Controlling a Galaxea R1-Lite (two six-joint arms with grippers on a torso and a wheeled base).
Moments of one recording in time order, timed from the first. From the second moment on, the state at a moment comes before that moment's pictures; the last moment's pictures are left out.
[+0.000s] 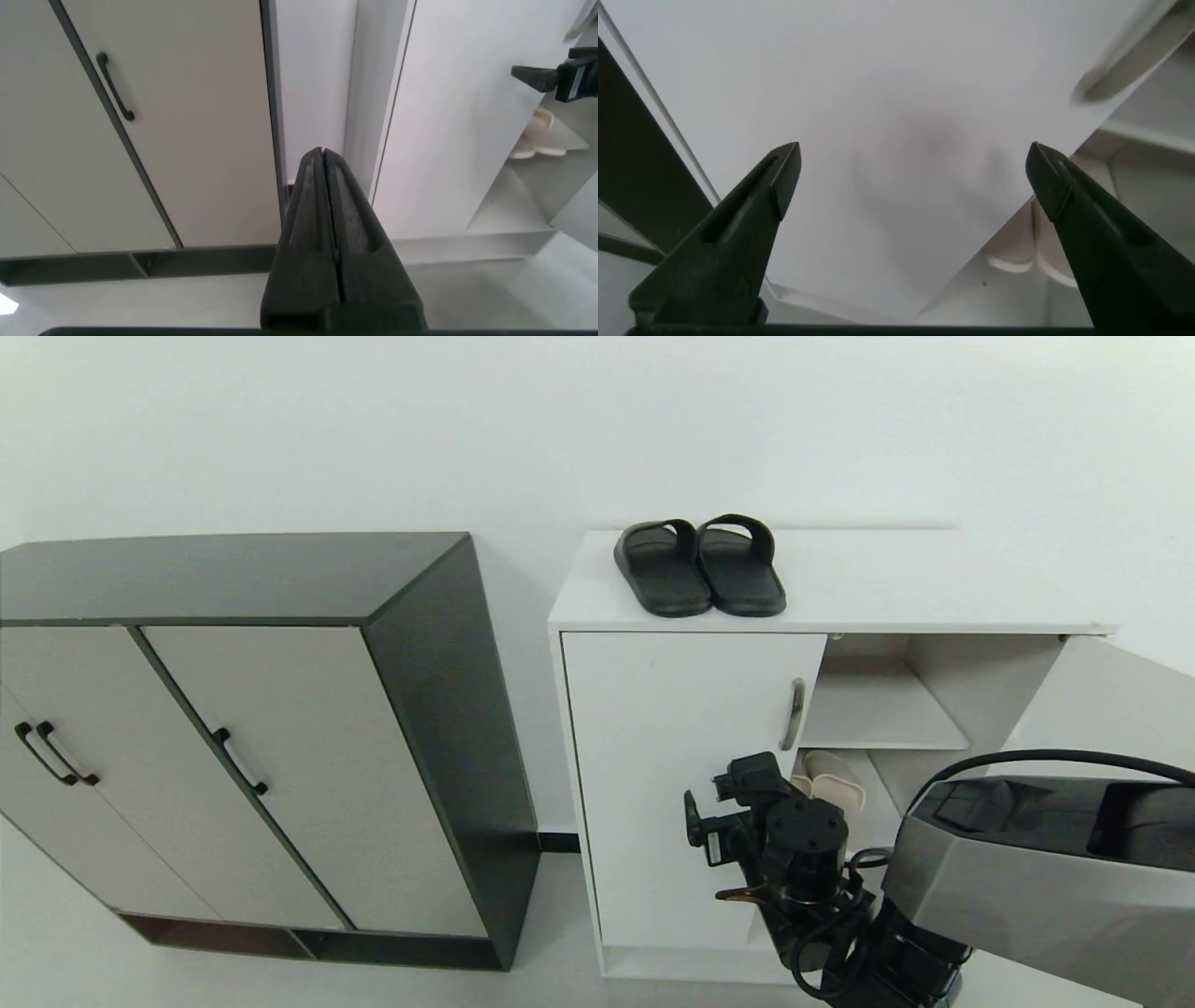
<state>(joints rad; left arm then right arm) 0.00 0.00 0.00 0.00 -0.05 0.03 0.75 2.32 -0.78 -1.49 -0.60 -0.09</state>
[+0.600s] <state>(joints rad) 0.00 0.00 0.00 0.00 -0.05 0.03 0.74 2.32 -0.78 -1.49 -0.60 -0.09</state>
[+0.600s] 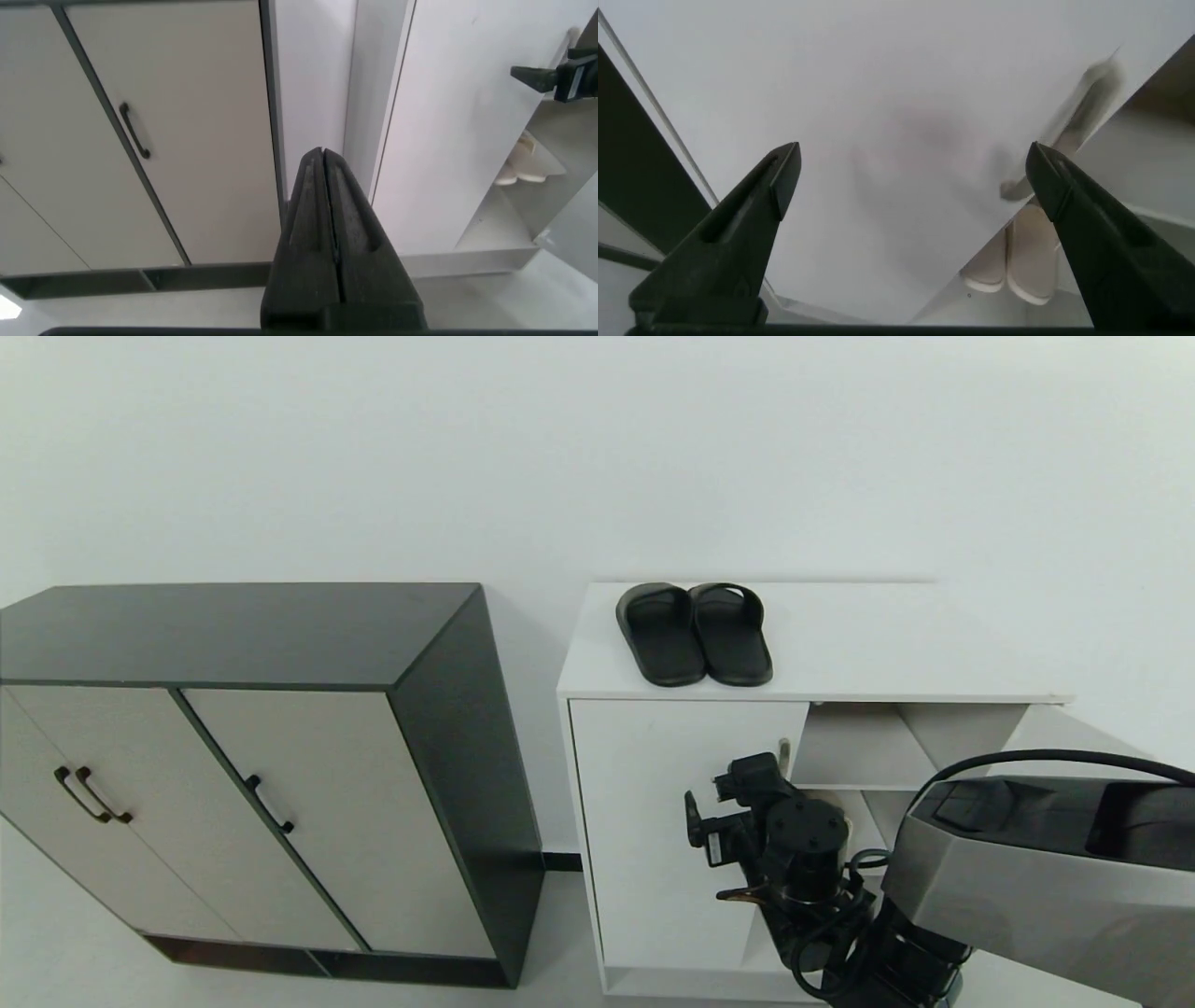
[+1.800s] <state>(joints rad) 0.00 0.00 0.00 0.00 -0.05 0.03 0.81 2.02 -0.82 -0.94 -0.54 0.18</state>
